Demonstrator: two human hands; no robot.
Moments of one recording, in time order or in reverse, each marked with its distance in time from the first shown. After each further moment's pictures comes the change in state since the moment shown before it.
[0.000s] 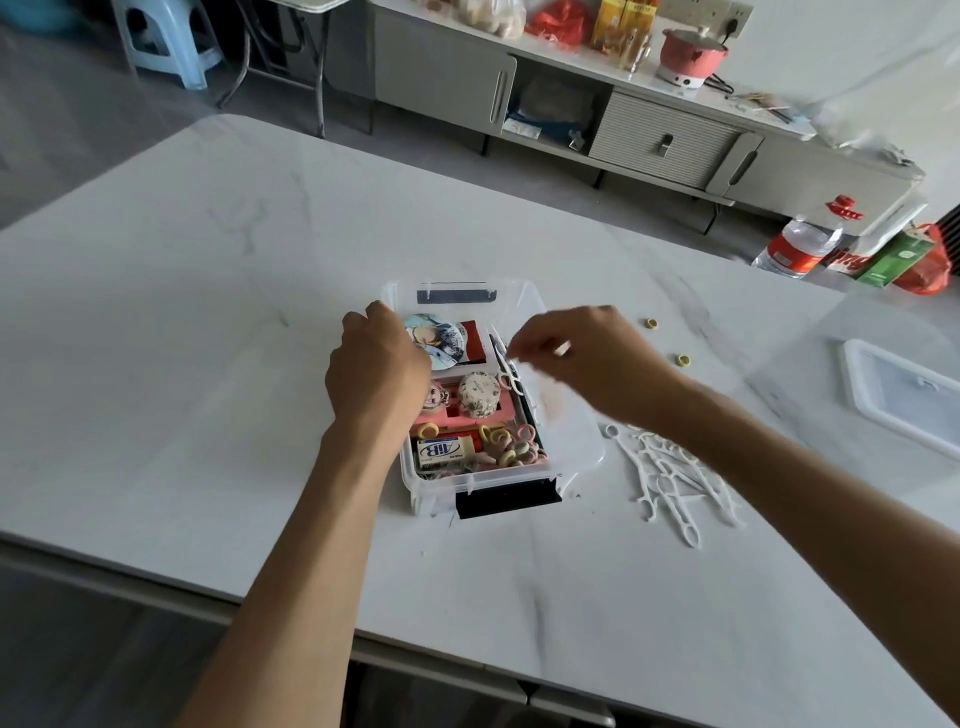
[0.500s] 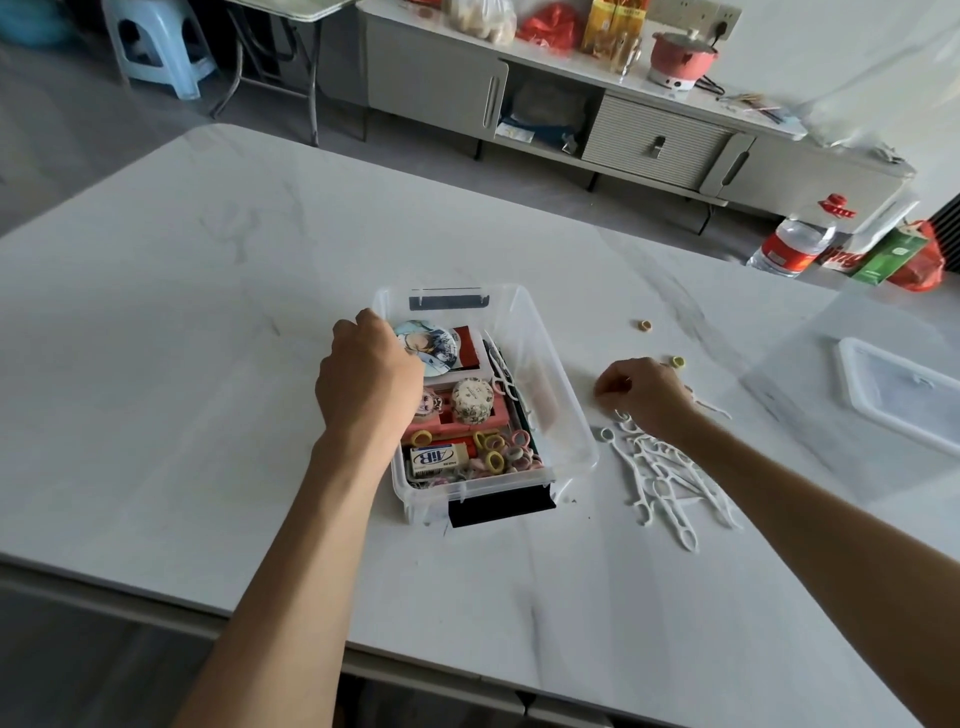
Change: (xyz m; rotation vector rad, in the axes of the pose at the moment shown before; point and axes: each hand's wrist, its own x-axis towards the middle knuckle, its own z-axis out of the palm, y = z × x) left_hand 0.001 0.001 0.001 -0.011 0.018 -0.017; right_hand -0.025 0.136 0.033 -0.027 0.038 0.566
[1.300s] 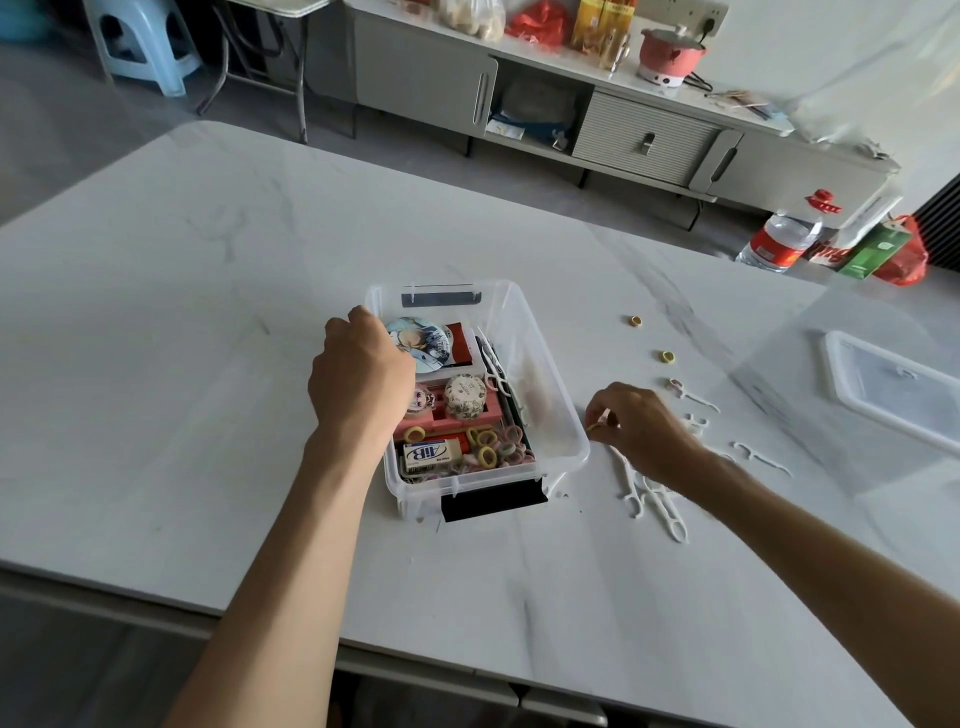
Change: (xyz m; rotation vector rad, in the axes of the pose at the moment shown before) left_hand 0.002 0.001 0.003 0.010 0.002 0.010; right_hand -0.048 -0.005 0.001 -0.136 -0.059 -0.246
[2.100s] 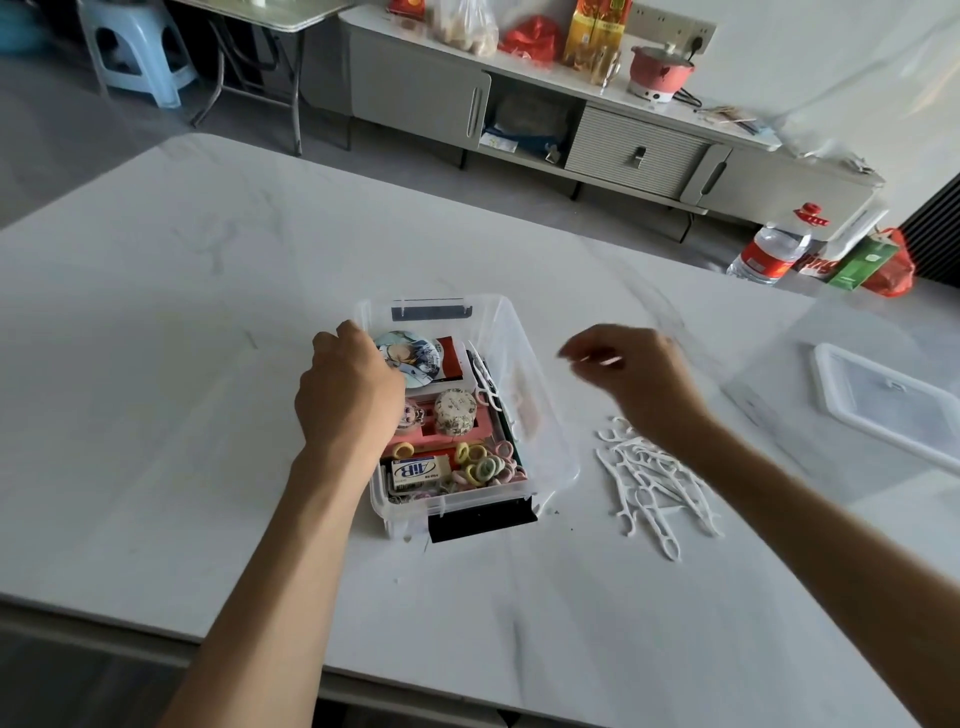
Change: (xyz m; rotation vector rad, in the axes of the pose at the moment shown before) left_hand -0.001 0.002 0.002 0.015 -0.002 -0.011; right_hand 0.014 -0.047 -0.052 0.374 0.294 -0.063
